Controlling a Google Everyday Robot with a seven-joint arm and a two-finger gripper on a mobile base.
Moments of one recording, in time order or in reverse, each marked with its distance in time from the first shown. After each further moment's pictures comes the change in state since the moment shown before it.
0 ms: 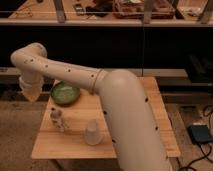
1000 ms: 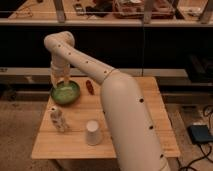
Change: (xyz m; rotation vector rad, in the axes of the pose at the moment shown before) arm -0.029 0.162 -0.026 -0.048 -0.071 0.410
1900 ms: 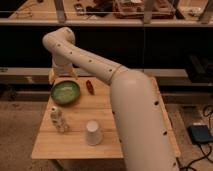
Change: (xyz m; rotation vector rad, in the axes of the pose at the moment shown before) arm -0.010 0.029 -0.039 -0.147 0.105 0.237
